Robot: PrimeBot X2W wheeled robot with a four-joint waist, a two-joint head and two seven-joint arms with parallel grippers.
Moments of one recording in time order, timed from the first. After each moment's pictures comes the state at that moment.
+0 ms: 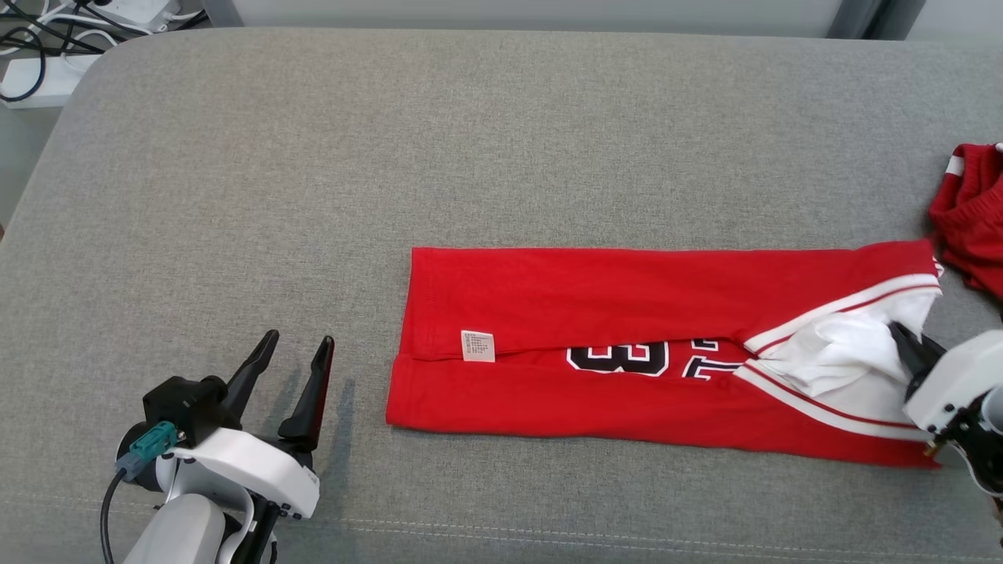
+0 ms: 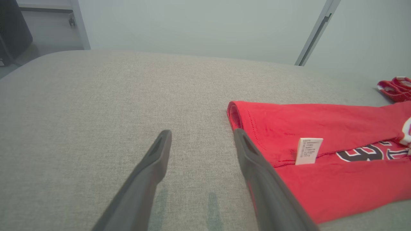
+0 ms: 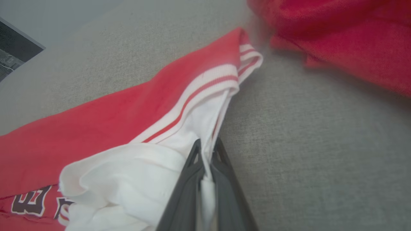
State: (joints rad) left arm -0.27 0.24 -0.30 0.47 -0.49 -0.12 -0.25; right arm -0.51 -0.47 0.38 0.78 0.98 0.14 0.12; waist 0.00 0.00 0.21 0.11
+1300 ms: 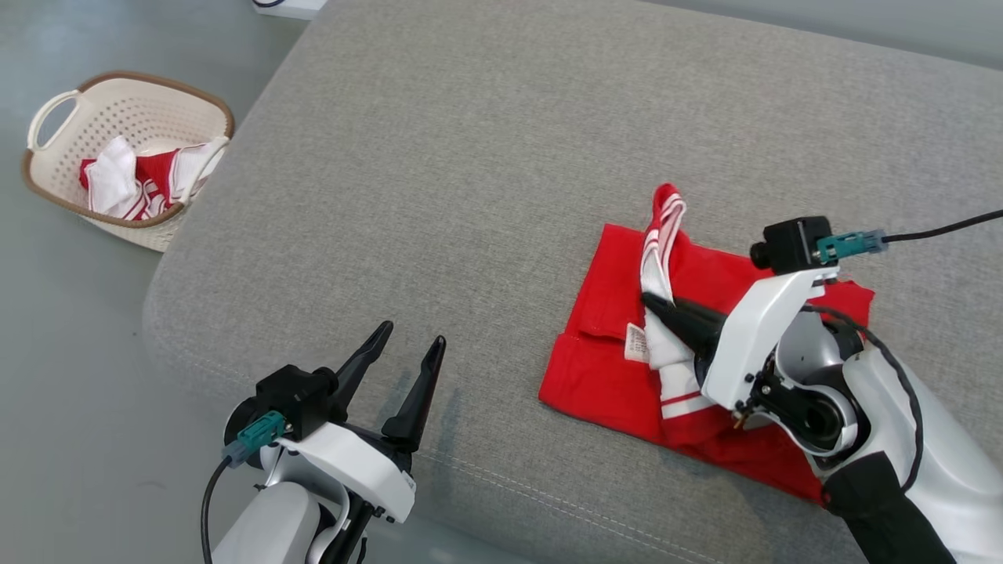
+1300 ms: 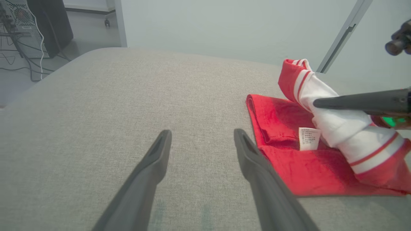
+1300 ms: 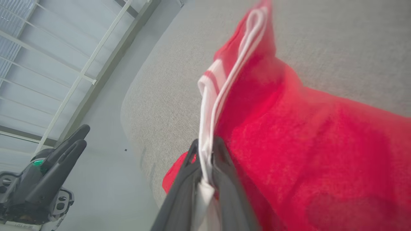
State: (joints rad) left arm -0.32 0.15 -0.46 0.43 -0.49 -0.12 -0.25; right arm -0.55 -0.21 0.44 0.37 0.87 0.13 0.47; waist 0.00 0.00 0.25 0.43
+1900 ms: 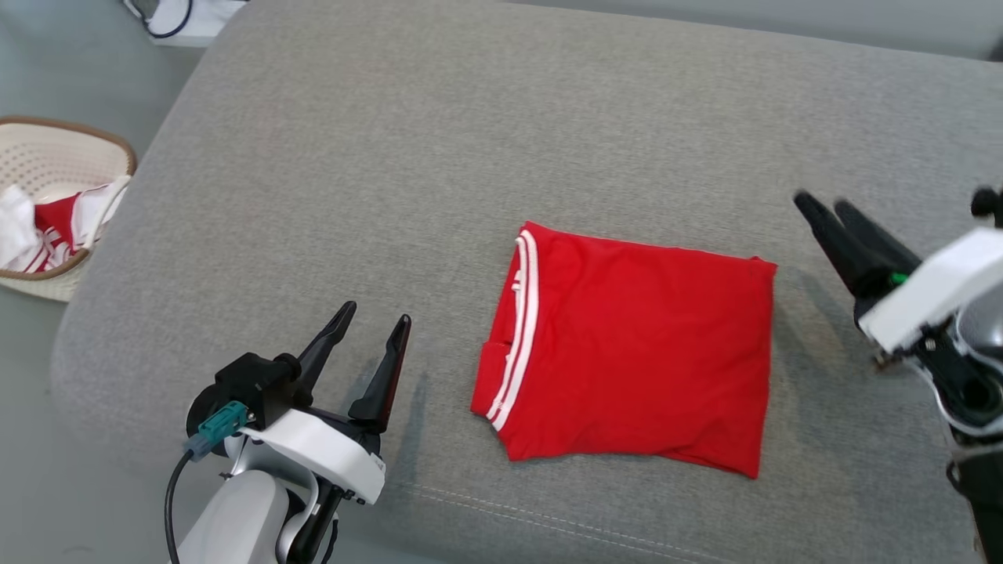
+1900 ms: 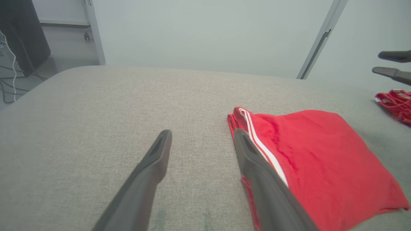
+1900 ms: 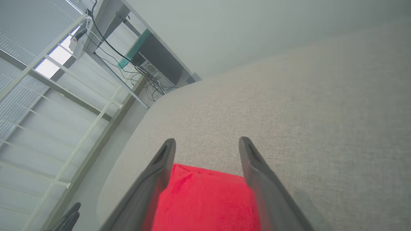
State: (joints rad) left arm -0.31 0.18 -0.39 0.40 -0.47 -0.12 -0.25; right arm -0.52 -0.28 0.13 0.25 0.92 0.13 0.38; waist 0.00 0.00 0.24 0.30
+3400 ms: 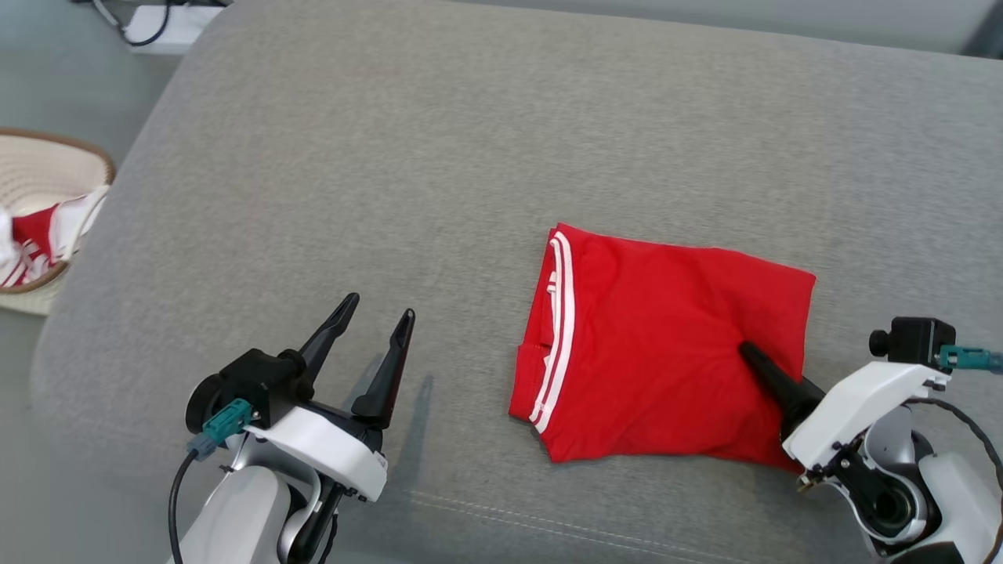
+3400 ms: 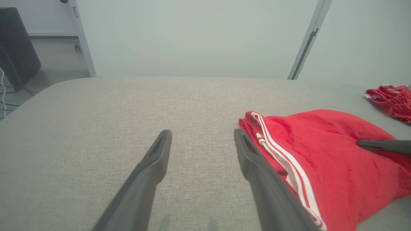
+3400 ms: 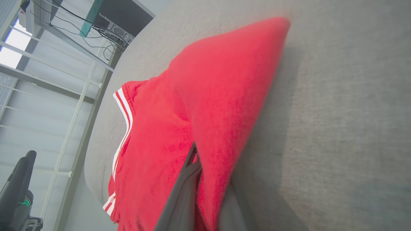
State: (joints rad) left arm -0.31 0.18 -0.38 0.37 -0.42 -0.12 -0.25; right arm -0.31 -0.21 0.21 0.37 0.93 0.13 0.30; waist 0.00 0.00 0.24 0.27
